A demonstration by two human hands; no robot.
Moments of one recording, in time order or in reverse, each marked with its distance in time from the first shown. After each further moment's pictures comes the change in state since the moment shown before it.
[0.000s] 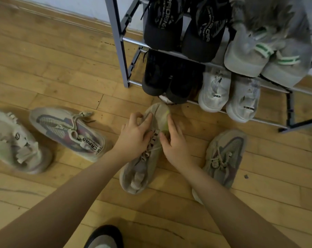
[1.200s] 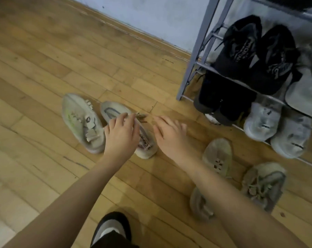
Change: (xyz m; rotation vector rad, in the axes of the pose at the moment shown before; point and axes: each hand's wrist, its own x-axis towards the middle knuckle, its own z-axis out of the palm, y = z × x) left_hand -0.092 -0.060 -0.090 0.131 0.387 -0.559; right_hand 0.018 -0.127 0.072 -0.517 -0.132 -0.410
